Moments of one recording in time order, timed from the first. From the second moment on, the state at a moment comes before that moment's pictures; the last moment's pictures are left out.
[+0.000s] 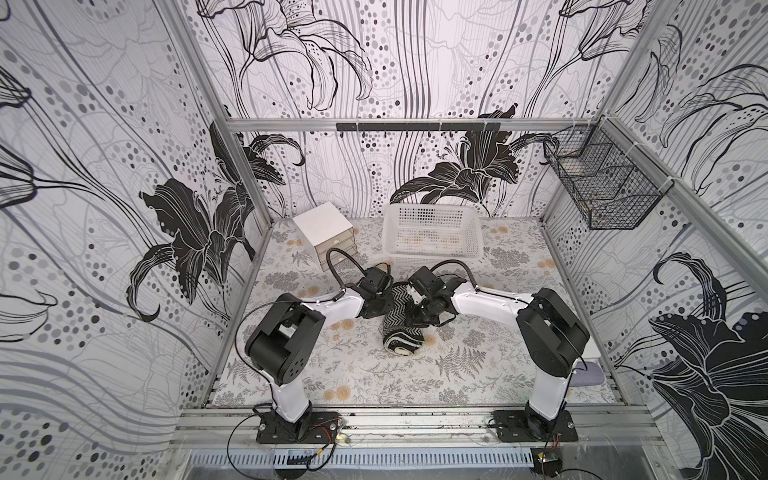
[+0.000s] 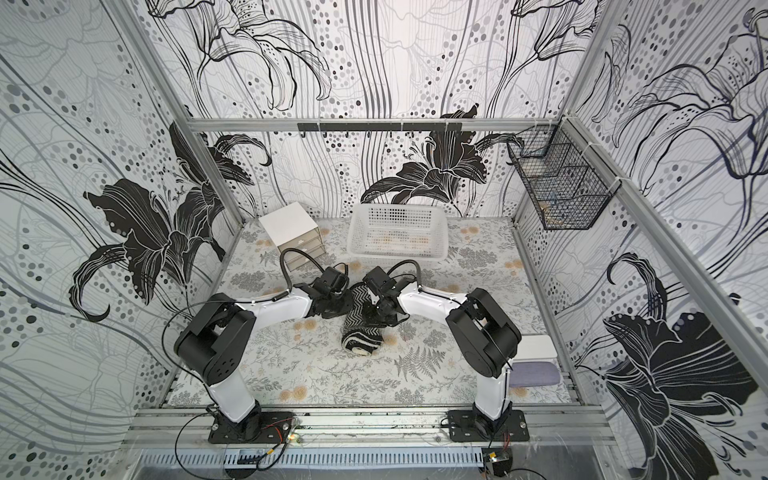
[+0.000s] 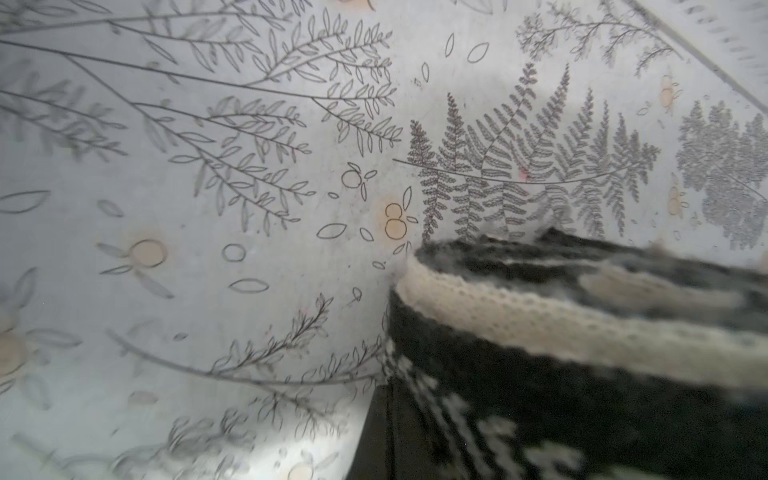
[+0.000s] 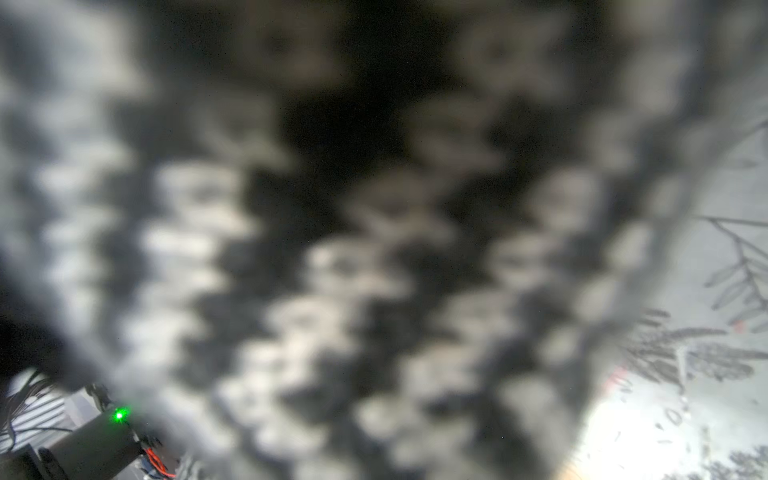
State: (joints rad) left arm -0.53 1.72 0.99 -0.31 0.01 -0.77; right arm 0.77 1.85 1.22 -0.52 -0.29 0.64
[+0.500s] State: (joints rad) left arm -0.41 1.31 1.05 -0.61 -0.08 -0.72; right arm 0.39 2.03 2.24 -0.90 -0.38 0.41
